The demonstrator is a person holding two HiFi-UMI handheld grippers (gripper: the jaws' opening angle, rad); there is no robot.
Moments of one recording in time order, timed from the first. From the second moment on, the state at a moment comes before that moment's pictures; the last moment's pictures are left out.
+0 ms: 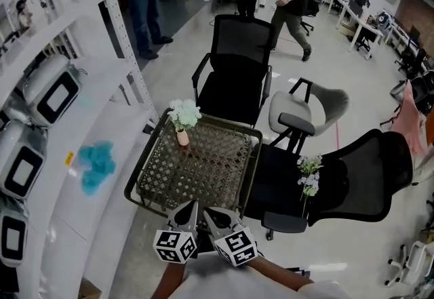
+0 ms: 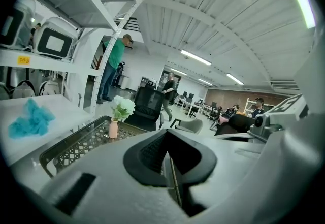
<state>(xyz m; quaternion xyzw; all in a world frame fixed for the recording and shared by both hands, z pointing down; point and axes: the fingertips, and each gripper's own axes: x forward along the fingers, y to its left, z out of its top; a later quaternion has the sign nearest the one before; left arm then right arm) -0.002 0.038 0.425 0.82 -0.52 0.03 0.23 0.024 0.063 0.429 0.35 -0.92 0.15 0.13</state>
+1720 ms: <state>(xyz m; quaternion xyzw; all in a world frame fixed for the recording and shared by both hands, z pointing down) -0.082 -0.142 0.426 0.87 -0.45 0.04 0.19 -0.045 -0.086 0.417 0.46 -0.87 0.14 0.12</state>
